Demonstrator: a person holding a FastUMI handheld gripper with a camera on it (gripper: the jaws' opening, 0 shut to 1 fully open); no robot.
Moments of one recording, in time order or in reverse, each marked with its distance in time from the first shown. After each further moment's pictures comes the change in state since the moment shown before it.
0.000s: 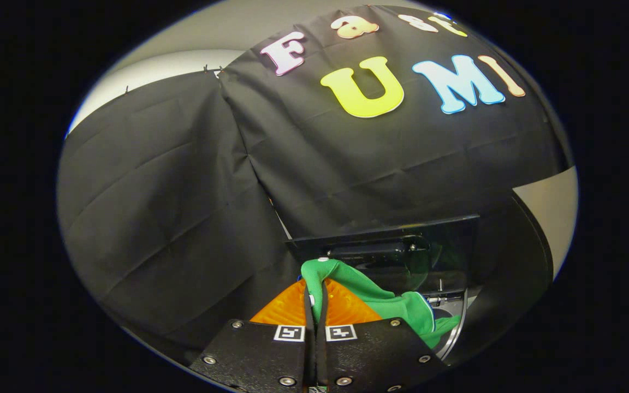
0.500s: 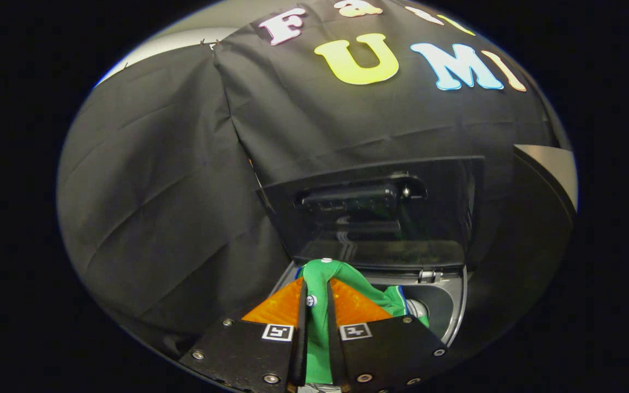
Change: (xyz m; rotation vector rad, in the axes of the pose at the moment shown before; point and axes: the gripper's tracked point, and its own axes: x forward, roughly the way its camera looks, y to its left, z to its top) arm 0.029 -0.031 -0.093 -0.058 0.163 -0.084
